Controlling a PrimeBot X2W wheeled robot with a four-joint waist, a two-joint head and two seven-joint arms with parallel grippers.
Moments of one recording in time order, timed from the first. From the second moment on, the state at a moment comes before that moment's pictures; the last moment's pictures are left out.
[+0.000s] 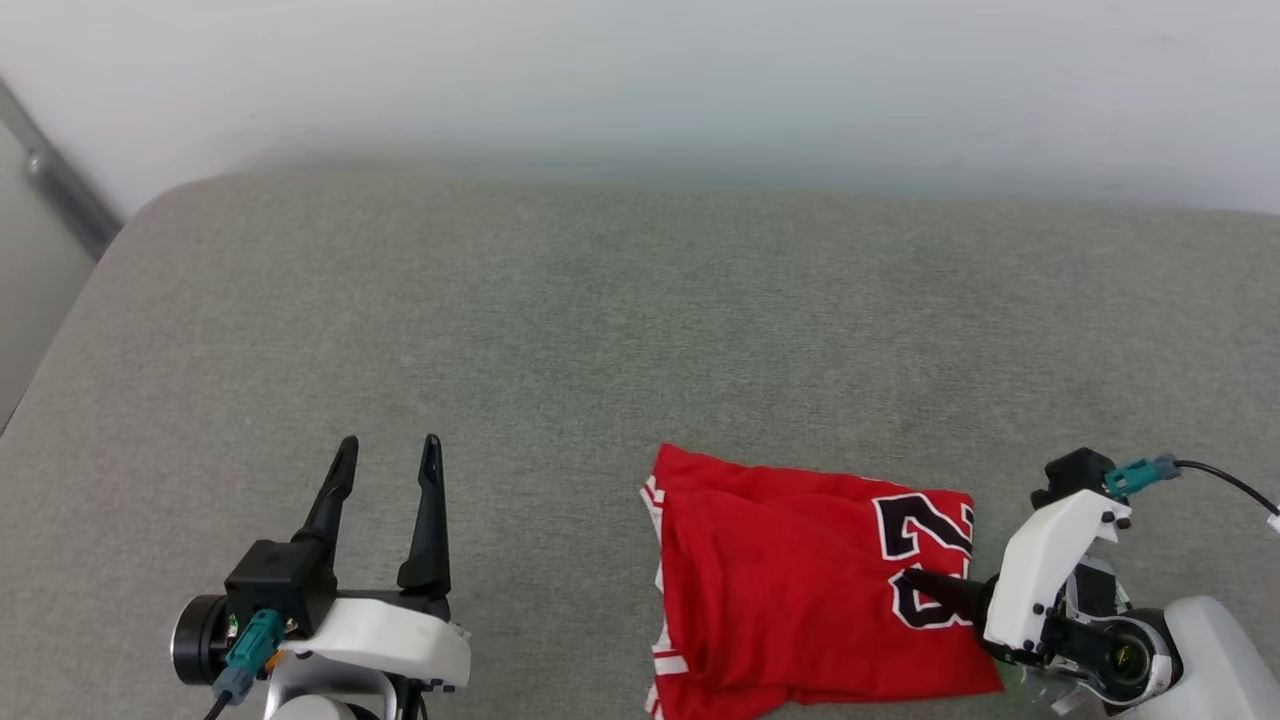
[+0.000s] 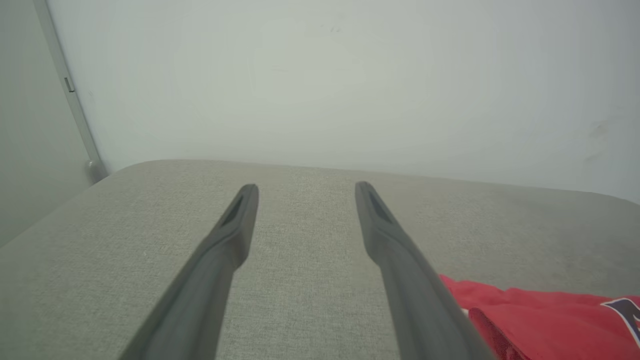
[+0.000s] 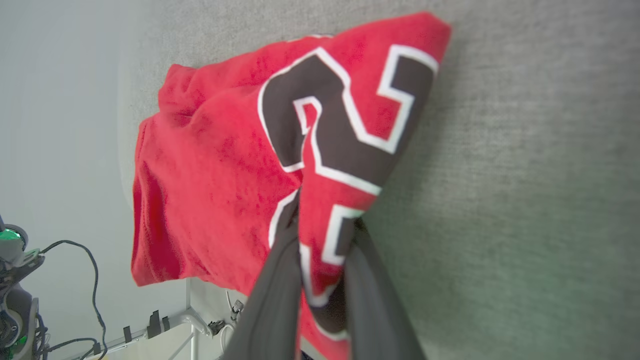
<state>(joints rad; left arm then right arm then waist) -0.09 0.28 -0.31 0.06 -0.43 0.20 -0.26 -0.29 -0.15 0.04 0.49 0.86 0.13 0.78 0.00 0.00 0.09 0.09</state>
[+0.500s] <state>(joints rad) -0.07 0.28 -0.33 0.02 -0.41 0.18 -0.26 -0.41 -0.29 0.11 0.63 0.52 0.13 0.64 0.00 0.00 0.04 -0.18</state>
